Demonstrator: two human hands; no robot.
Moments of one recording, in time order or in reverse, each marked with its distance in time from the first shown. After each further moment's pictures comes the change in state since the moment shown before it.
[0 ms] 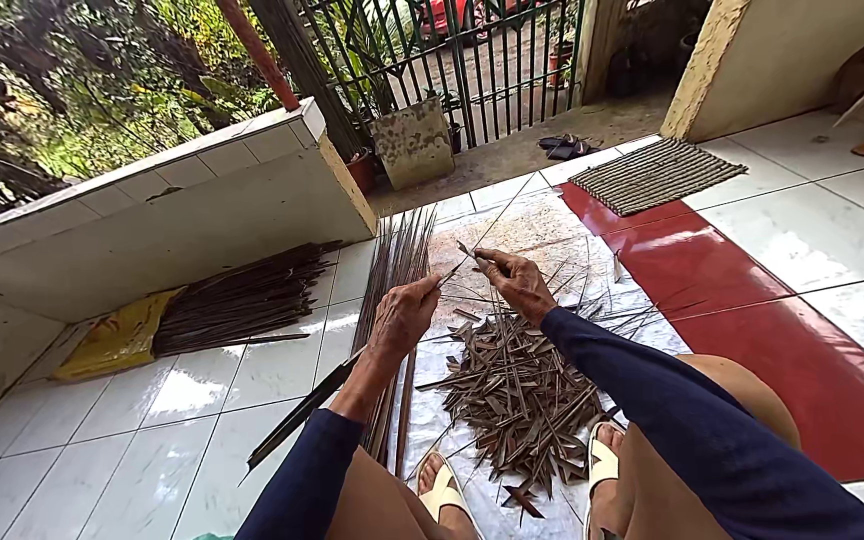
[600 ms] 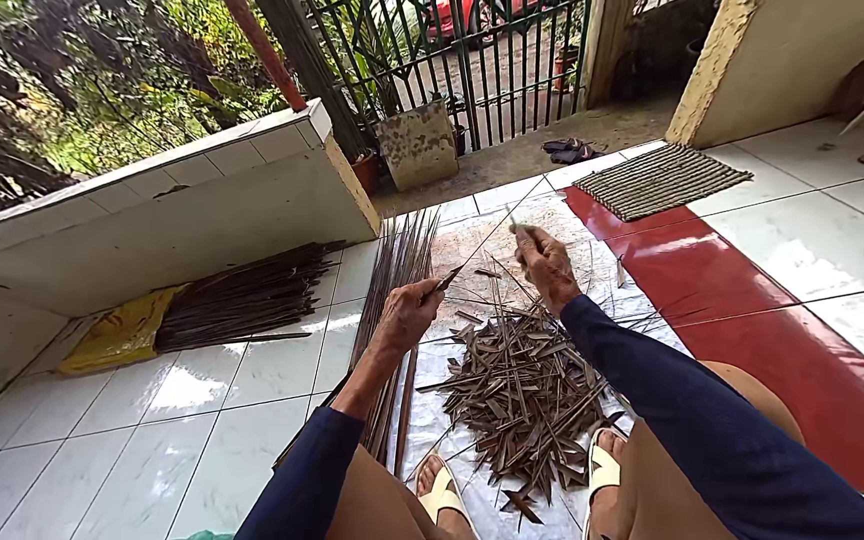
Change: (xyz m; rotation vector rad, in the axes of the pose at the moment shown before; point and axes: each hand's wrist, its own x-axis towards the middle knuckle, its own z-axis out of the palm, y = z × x) left_hand 0.007 0.000 -0.003 -0.240 -0.102 -0.127; right_hand 0.017 0.004 -0.033 0.276 0.190 0.105
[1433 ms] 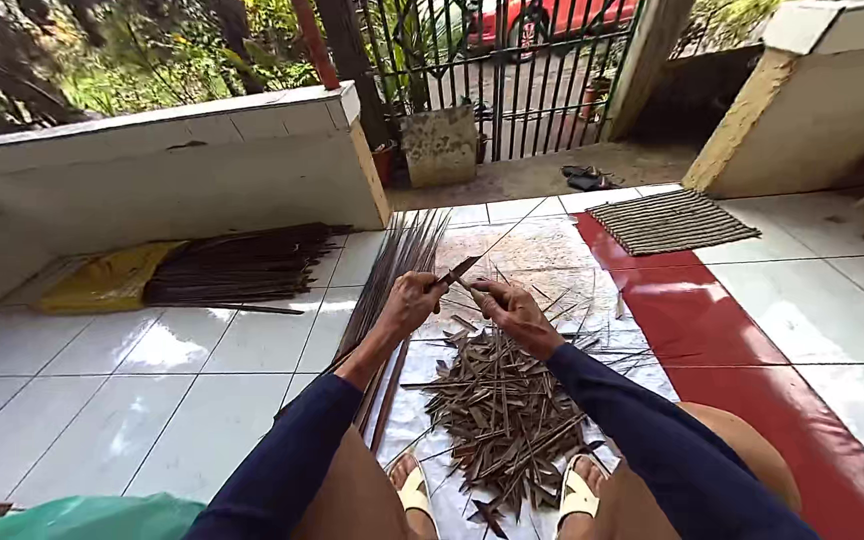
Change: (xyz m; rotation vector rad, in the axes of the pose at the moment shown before) left_hand 0.010 -0.025 0.000 -0.116 0.020 -0.088; right_hand -0.048 -0.011 0.045 -0.140 -0.479 -0.106
